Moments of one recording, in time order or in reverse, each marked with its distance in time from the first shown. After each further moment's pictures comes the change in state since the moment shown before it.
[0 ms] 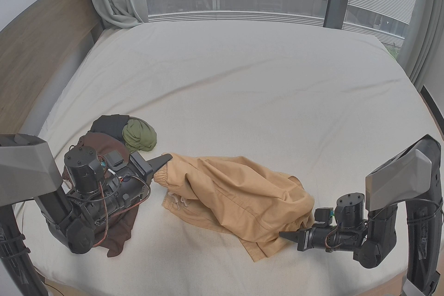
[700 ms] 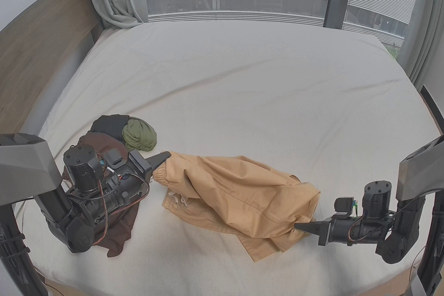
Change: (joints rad) left arm 0.008 0.000 -0.011 0.000 0.000 -0.008; right arm -0.070 -0.212 0.122 0.002 0.160 0.001
